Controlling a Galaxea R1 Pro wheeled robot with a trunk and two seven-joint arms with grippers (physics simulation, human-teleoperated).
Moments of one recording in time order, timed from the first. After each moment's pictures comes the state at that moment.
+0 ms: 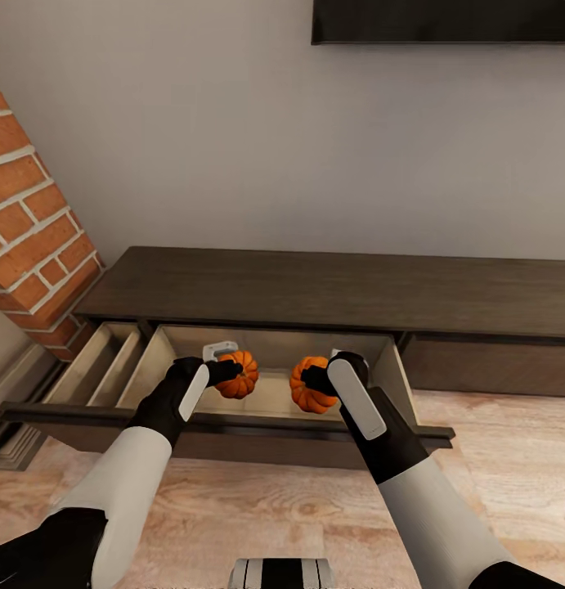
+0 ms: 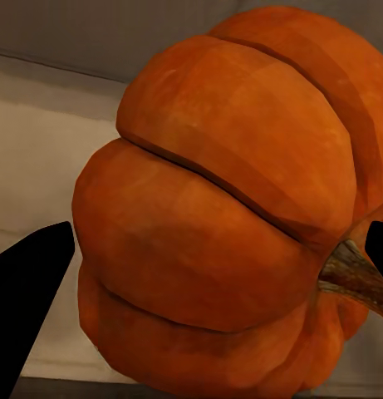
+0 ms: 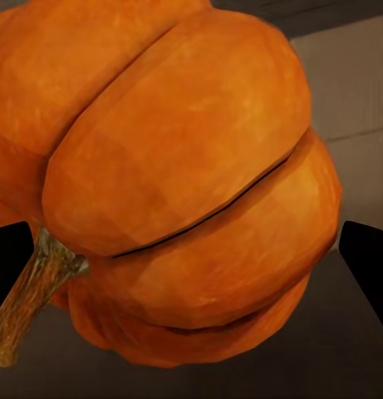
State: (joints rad) left arm -0.91 -0.11 -0.01 -0.73 0.23 0.65 0.13; right arm -0.78 0.15 0.35 -1.22 -1.02 0.81 -1.06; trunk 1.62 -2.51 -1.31
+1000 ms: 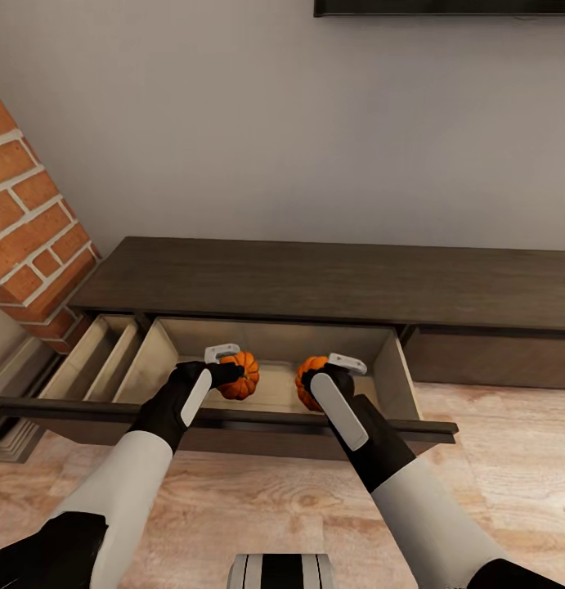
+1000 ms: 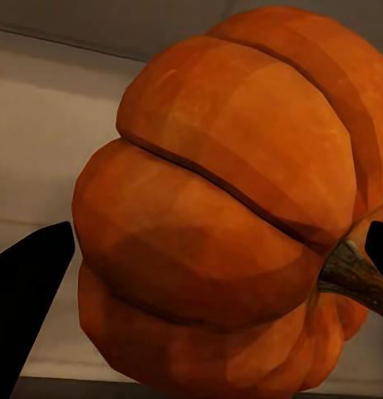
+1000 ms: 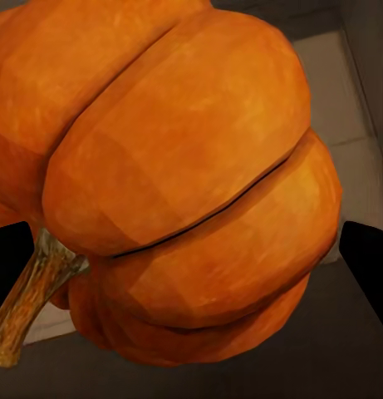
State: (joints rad) left arm -0.90 -0.11 -0.04 -0.73 0.22 0.62 0.13; right arm -0.78 0.15 0.45 -1.12 -0.90 0.64 -1.06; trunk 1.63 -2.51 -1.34
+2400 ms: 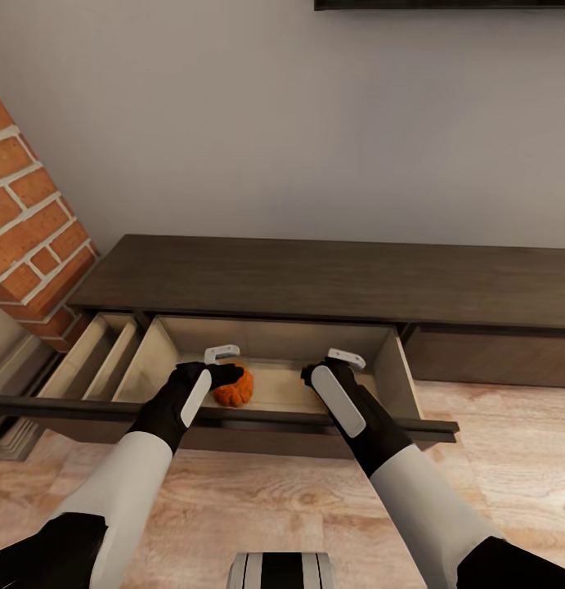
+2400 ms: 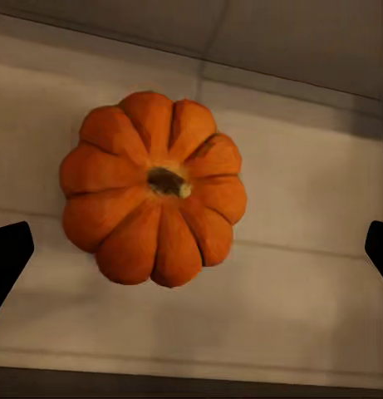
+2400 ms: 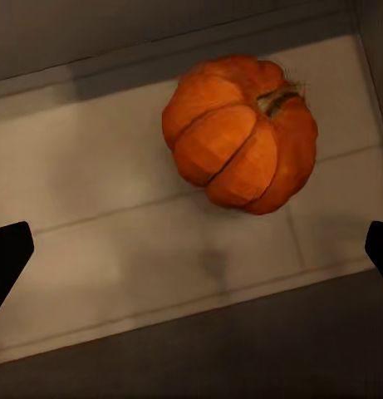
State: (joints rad) left arm -0.90 -0.11 -0.03 -0.73 0.23 0.63 0.14; right arm -0.84 0.15 0.44 -1.03 -0.90 0.62 -0.99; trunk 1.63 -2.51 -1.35
